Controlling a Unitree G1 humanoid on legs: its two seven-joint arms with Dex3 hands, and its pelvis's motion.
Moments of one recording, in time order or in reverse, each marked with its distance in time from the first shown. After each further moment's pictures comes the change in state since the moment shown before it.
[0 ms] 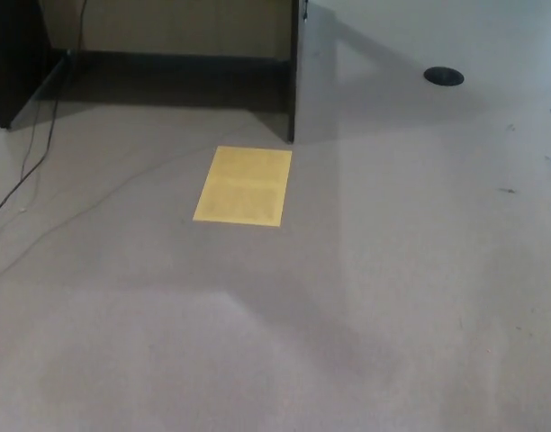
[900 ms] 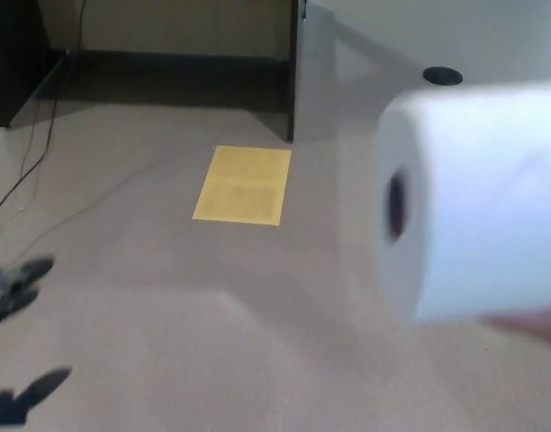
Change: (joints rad) left_arm -0.068 0.008 0.118 -0.749 -0.138 -0.093 -0.138; right_arm -0.021 -0.014 0.028 0.079 -0.057 -0.124 -0.067
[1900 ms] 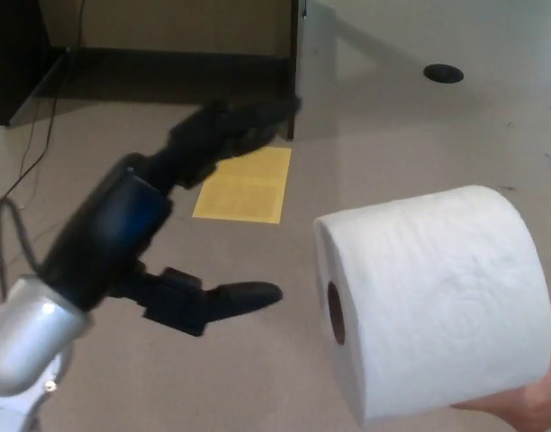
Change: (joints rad) left_arm -0.290 -0.090 -0.270 -0.636 -0.062 0.439 -0.079; right_arm 0.000 0.000 -0.009 0.009 -0.008 -0.014 -0.011
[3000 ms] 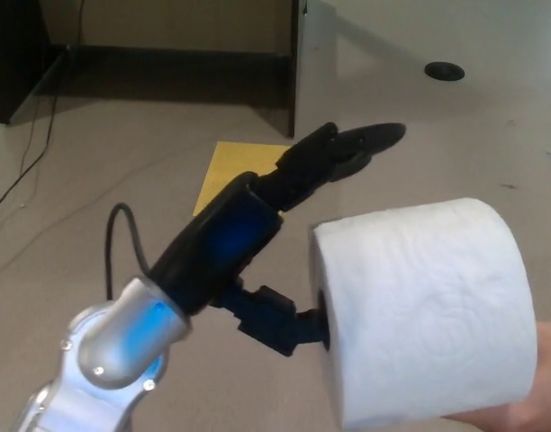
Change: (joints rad) left_arm -0.089 -0.154 -0.180 0.046 0.105 0.080 -0.012; right_arm 0.005 0.000 -0.034 0.006 -0.001 -0.016 -0.003
